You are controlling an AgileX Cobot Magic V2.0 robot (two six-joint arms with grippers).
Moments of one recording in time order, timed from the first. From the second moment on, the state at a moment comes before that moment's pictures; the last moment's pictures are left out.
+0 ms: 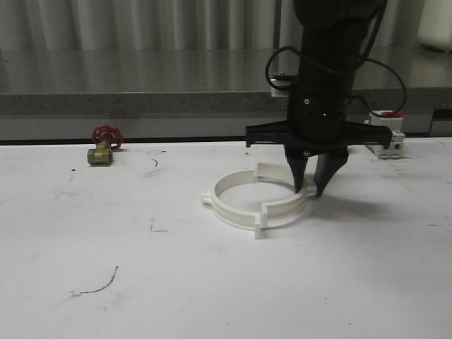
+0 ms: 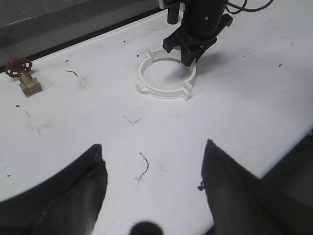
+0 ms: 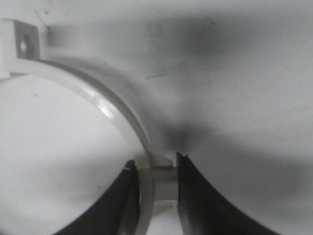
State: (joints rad) left arm -0.58 0.45 -0.64 -0.10 0.76 0.10; right arm 0.42 2.07 -1.54 -0.11 0.89 0.60
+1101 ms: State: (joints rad) left arm -0.58 0.45 -0.64 -0.10 0.76 0.10; right arm 0.43 2.09 -1.54 -0.12 0.87 0.60
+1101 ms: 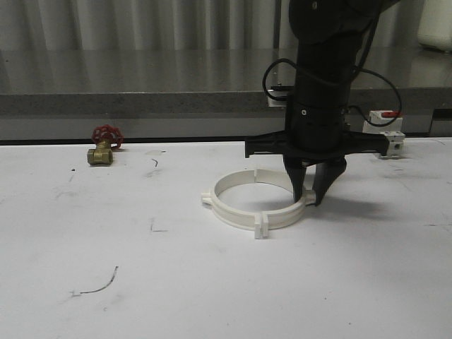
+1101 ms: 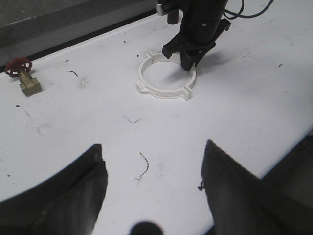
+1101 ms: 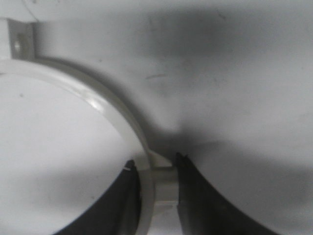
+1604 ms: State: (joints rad) left arm -0.58 0.45 -0.64 -0.10 0.76 0.10; right arm 0.43 2.09 -1.54 -0.12 0.87 0.60
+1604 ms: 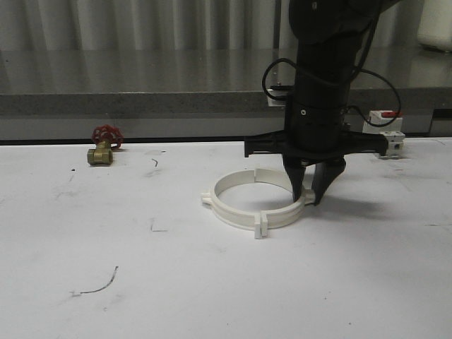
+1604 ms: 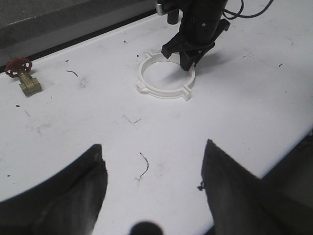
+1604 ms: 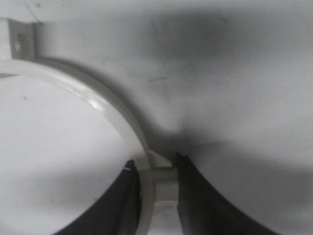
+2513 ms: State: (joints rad) left arm -0.58 0.45 -0.64 -0.10 0.76 0.10; right arm 0.43 2.09 -1.54 -0.11 0.86 0.60
